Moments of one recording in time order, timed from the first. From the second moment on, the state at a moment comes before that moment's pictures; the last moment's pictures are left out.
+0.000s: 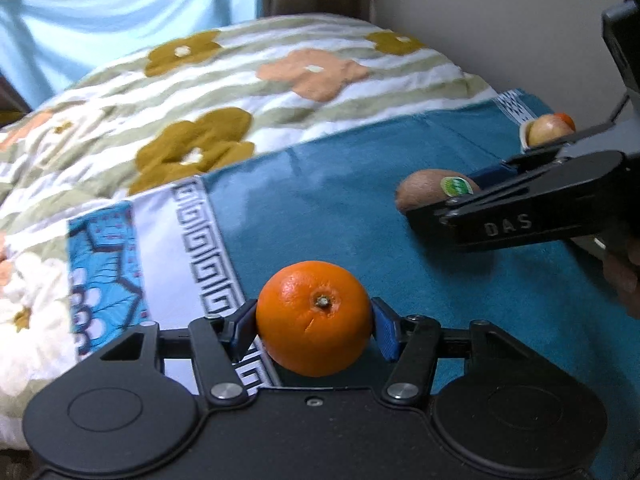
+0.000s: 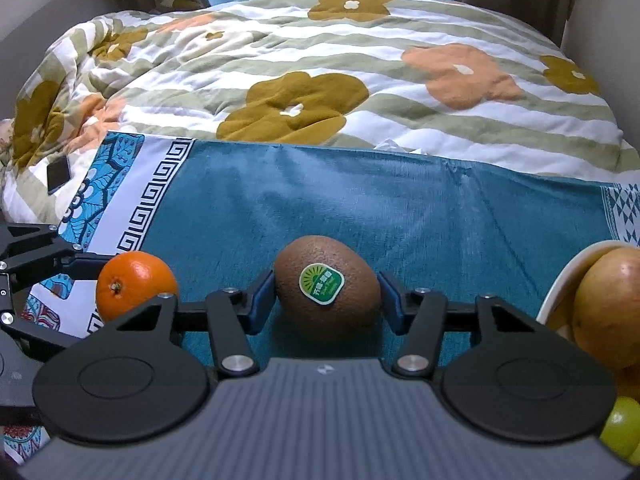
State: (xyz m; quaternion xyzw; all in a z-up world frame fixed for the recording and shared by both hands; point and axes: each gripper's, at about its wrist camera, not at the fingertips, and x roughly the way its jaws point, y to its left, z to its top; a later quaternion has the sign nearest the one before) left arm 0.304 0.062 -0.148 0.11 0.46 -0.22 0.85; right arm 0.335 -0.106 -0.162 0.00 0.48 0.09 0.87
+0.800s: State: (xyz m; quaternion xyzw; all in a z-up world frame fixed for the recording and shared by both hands) left arm 0.220 -0.011 -0.063 0.04 0.40 -0.13 0.90; right arm 0.240 -0.211 -0.082 0.05 0.44 0.09 0.89
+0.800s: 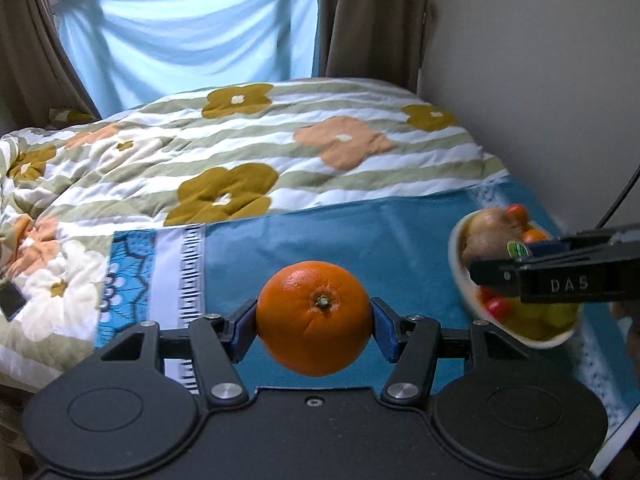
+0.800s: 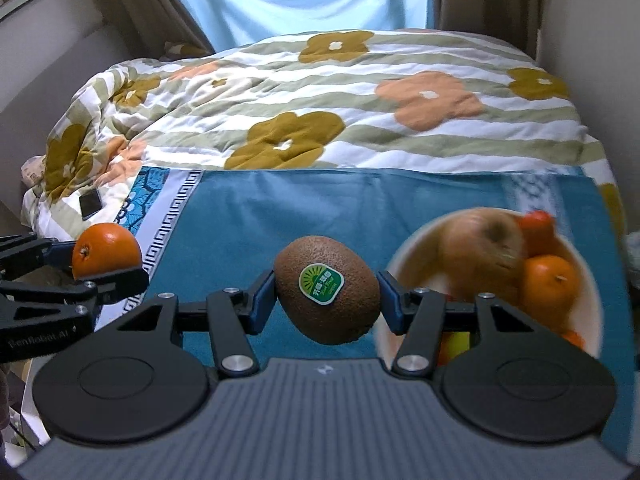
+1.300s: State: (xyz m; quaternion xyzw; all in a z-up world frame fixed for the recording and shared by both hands) left arm 0.226 -0.125 -0.075 0.04 0.41 -0.18 0.89; right arm 0.210 -0.331 -0.077 0.06 0.43 0.03 0.90
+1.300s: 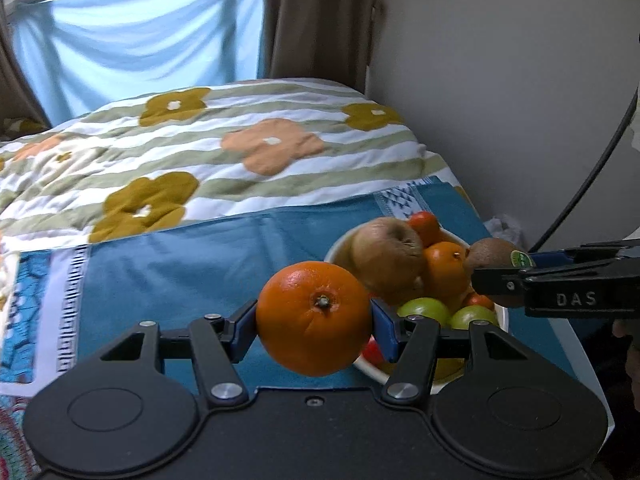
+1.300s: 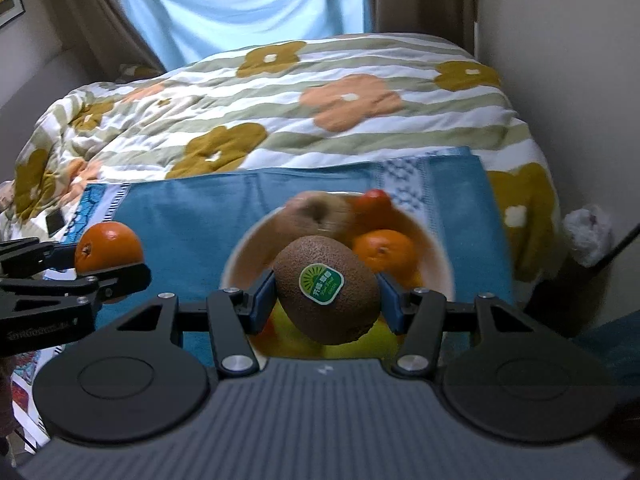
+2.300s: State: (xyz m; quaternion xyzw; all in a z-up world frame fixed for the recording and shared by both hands) left arm 0.265 -0.154 -0.098 0.07 0.41 -0.21 0.88; right arm 0.224 -0.356 -0.095 0.09 0.43 0.02 0.90
